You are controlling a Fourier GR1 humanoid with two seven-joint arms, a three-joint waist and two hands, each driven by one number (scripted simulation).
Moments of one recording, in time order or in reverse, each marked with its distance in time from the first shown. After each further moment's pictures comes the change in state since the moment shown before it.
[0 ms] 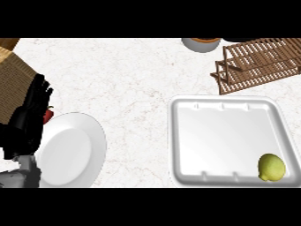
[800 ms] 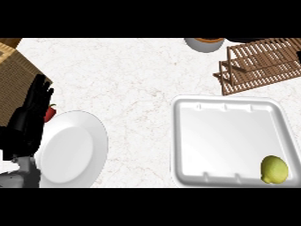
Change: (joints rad) left arm 0.008 -0.006 0.000 -0.017 0.007 -0.022 -0.001; right arm -0.346 0.016 0.046 0.710 0.138 -0.305 -0.346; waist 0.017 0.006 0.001
